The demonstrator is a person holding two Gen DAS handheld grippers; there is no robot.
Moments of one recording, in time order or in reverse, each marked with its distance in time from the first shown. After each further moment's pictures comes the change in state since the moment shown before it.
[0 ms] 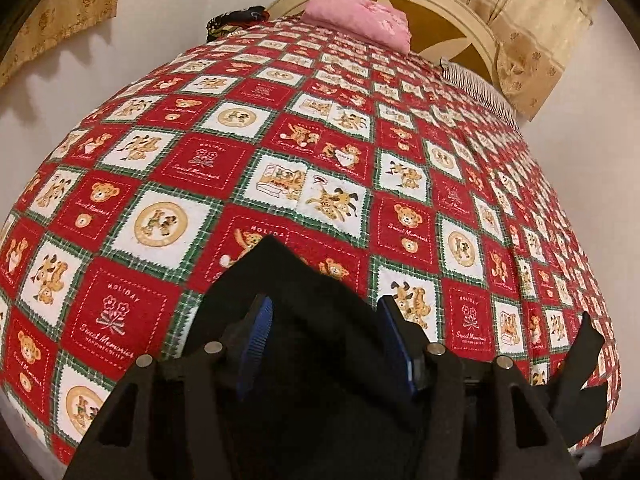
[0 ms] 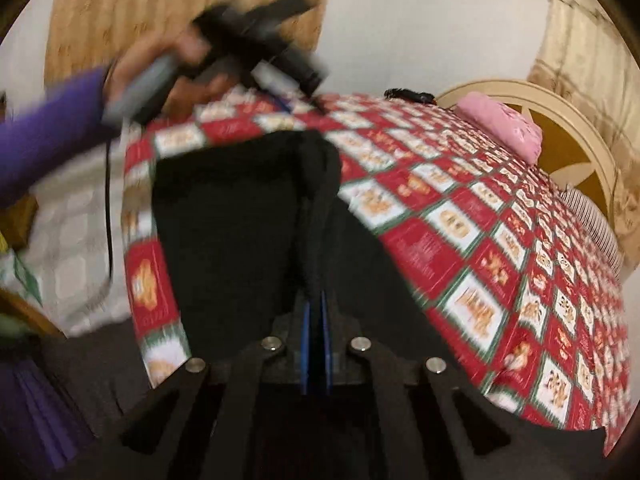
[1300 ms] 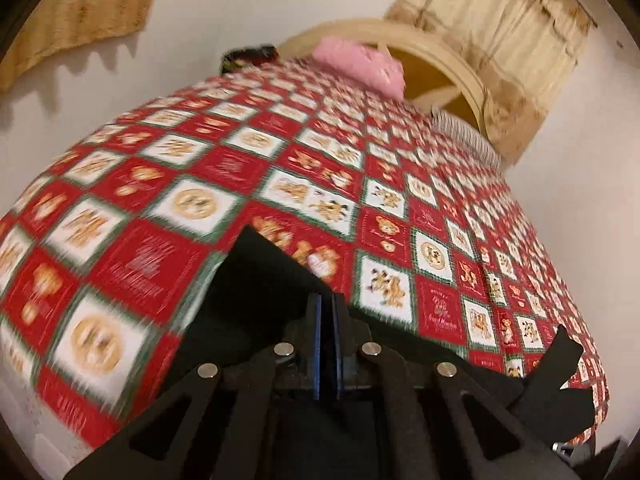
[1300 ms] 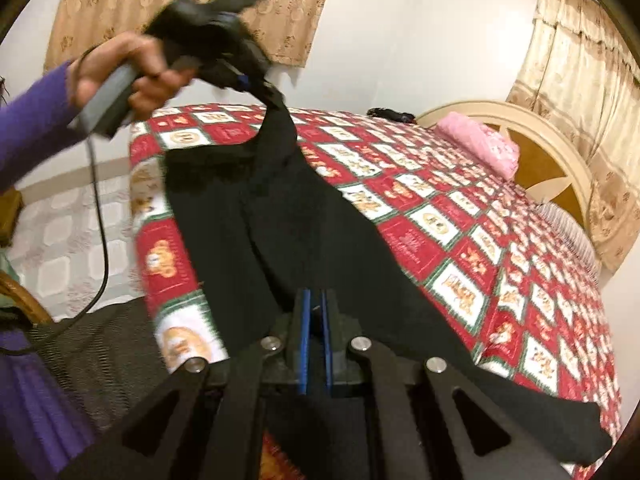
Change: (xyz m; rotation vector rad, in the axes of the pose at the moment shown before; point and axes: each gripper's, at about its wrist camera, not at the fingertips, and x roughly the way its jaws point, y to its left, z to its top) left arm -0.071 0.017 -0.067 -0.084 -0.219 -0.049; right arm -0.041 0.020 -0.026 0.009 -0.092 -0.063
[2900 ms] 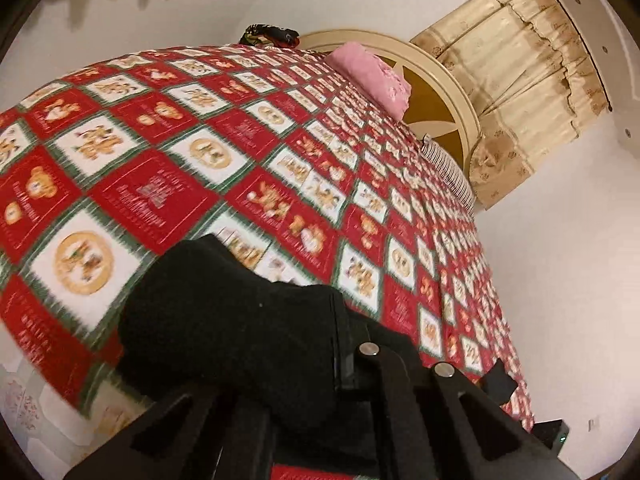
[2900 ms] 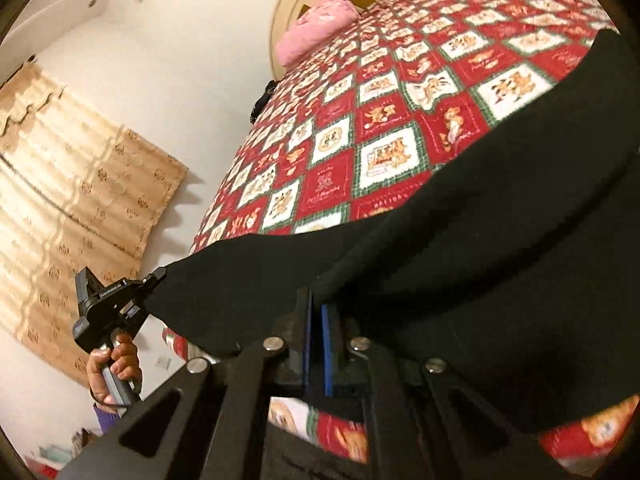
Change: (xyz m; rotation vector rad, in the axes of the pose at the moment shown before) left arm -0.016 0.036 -0.018 -0.241 0.044 -0.176; right arm -0.014 -0.115 -0.065 1.147 -0.014 0.201
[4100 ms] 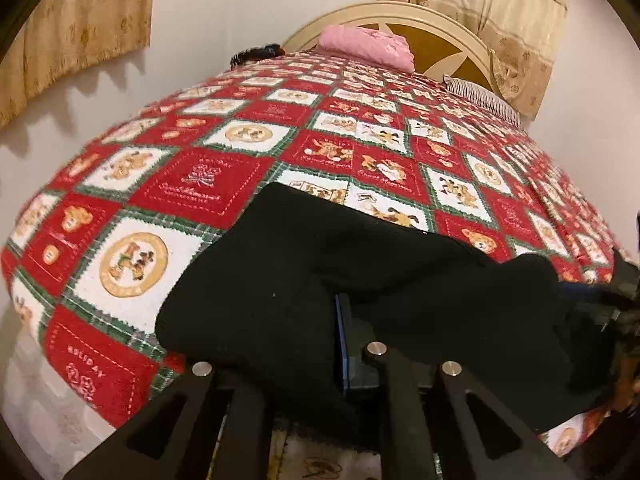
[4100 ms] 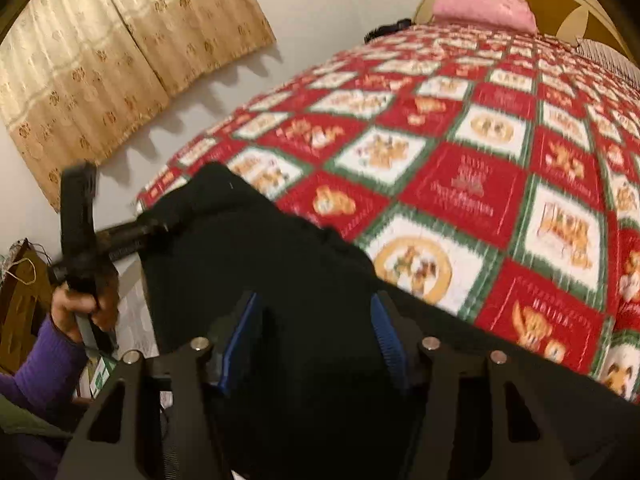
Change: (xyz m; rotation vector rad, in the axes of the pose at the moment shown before) left arm 0.047 0.038 -0.046 0.385 -0.022 0.288; right arm 0.152 0.066 0.013 -0.652 0.326 0.054
